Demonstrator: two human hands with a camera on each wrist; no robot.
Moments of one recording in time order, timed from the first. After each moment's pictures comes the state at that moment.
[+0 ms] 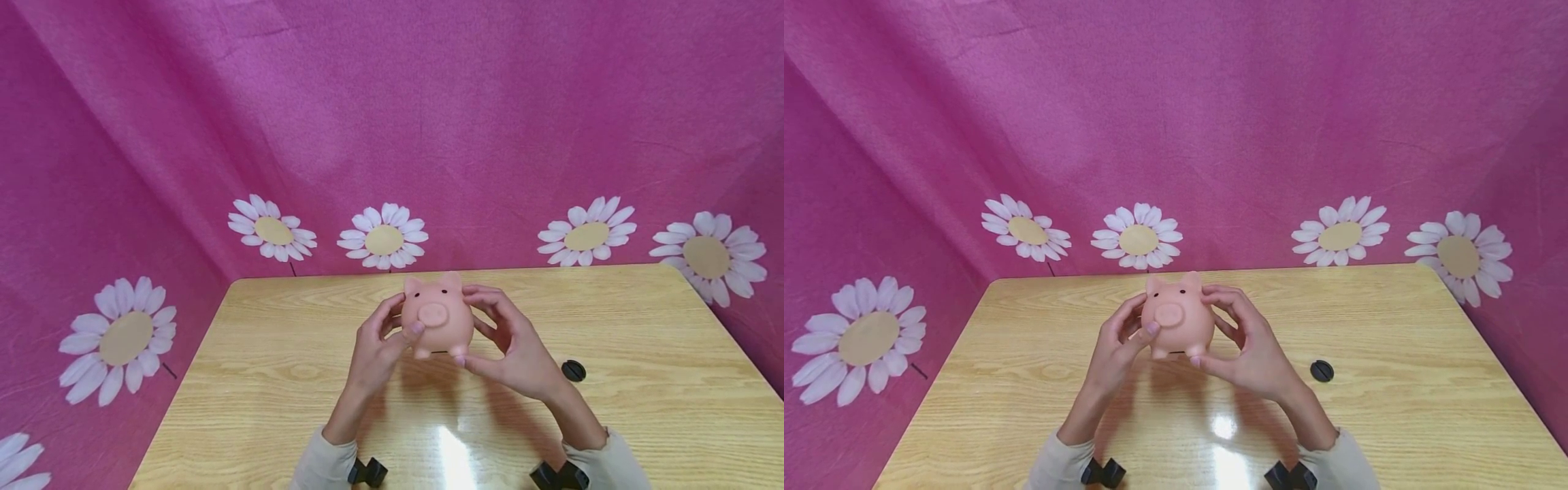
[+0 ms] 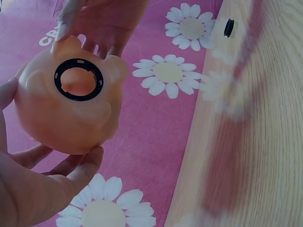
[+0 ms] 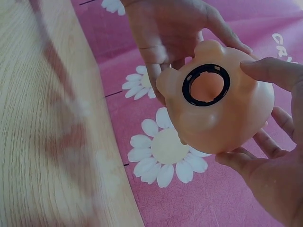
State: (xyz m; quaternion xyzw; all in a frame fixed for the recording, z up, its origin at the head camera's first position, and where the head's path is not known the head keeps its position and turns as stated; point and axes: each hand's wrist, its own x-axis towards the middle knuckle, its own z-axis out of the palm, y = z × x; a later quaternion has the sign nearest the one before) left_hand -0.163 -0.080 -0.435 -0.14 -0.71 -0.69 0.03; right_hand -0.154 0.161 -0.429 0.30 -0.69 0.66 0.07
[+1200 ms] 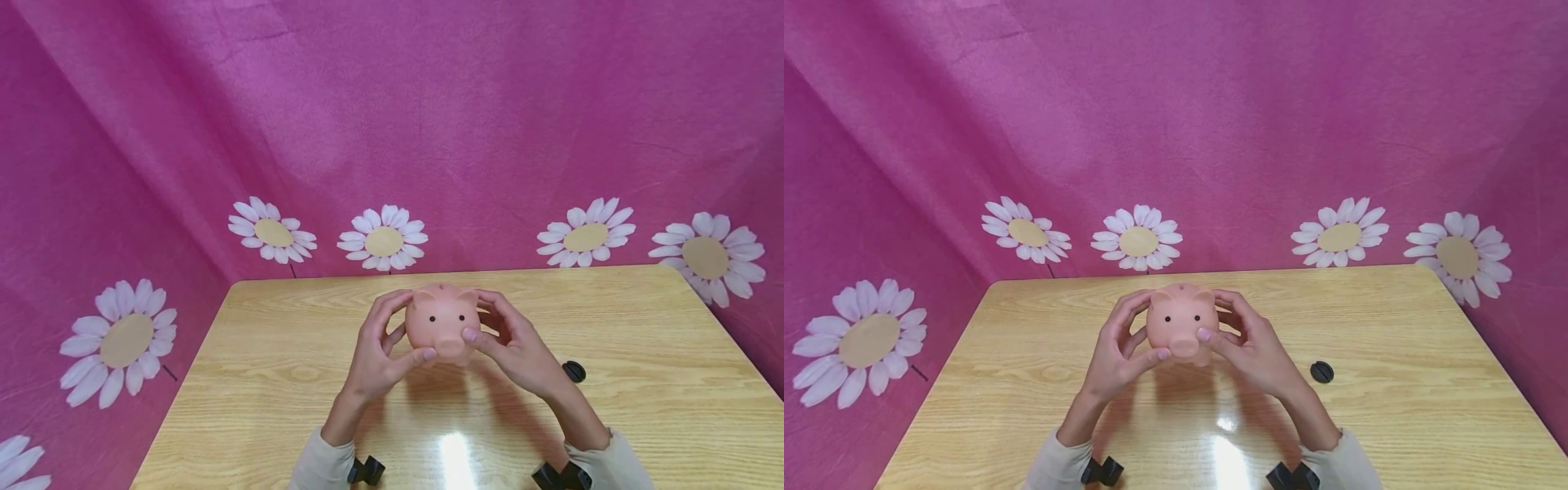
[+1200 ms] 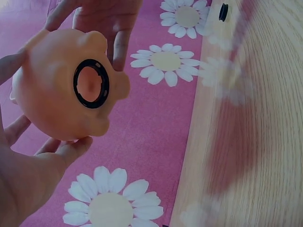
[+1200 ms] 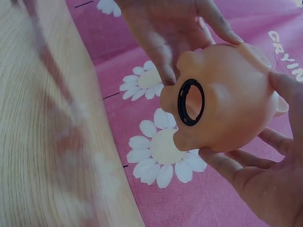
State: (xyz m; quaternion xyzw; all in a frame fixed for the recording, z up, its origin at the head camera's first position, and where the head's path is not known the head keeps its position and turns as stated) left_hand -0.164 -0.084 -0.437 -0.27 -0.68 -0.68 0.06; right_hand -0.153 0.167 -0.427 0.22 -0.74 0.63 0.01
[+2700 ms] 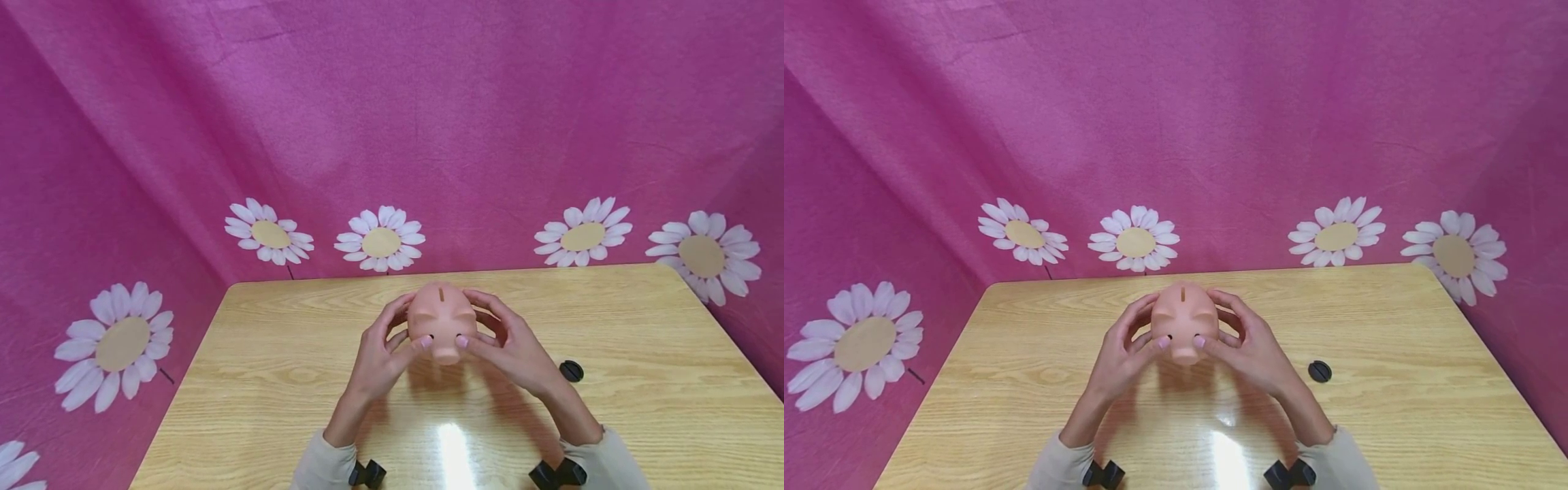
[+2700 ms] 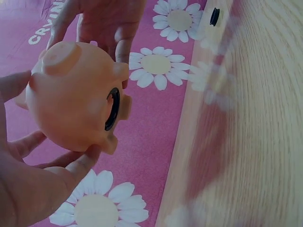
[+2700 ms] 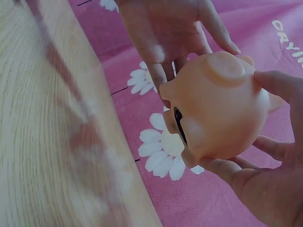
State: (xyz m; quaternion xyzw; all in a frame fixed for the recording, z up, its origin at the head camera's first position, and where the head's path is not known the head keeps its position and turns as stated) left_hand -0.167 -0.078 -0.445 -0.19 -0.73 -0.66 0.02; right_hand -0.161 0.168 -0.438 0.17 -0.73 0.66 -0.03
